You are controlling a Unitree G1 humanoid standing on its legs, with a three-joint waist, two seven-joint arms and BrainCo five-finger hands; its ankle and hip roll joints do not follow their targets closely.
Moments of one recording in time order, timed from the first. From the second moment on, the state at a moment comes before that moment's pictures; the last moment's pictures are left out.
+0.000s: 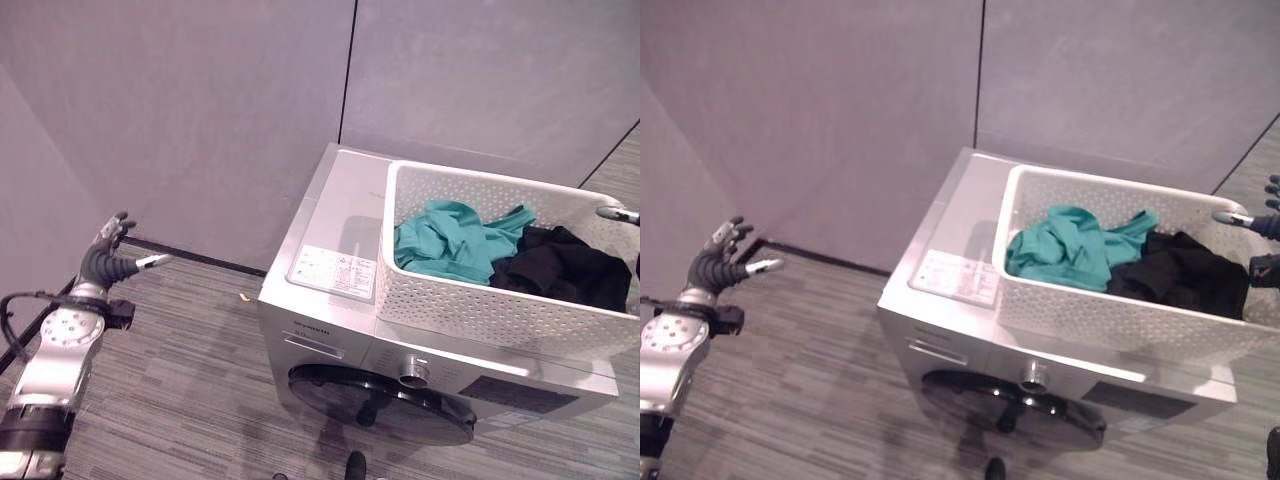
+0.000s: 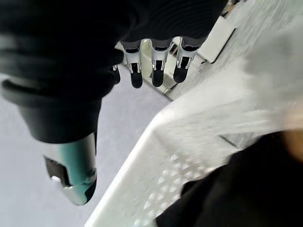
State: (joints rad) left arm 0.02 0.82 0.17 0.18 -0.32 0.07 0.06; right arm -0.36 -1.09 -0.15 0.68 0.42 0.06 0.01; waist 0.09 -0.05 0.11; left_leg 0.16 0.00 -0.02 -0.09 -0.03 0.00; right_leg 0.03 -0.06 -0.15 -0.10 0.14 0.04
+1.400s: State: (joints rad) left arm 0.13 0.31 -0.07 1.09 -0.26 -0.03 -0.04; right arm 0.06 -0.43 0.10 1.00 0.17 -0.10 0.06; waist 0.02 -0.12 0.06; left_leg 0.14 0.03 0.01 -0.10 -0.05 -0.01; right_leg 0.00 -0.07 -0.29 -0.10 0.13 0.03
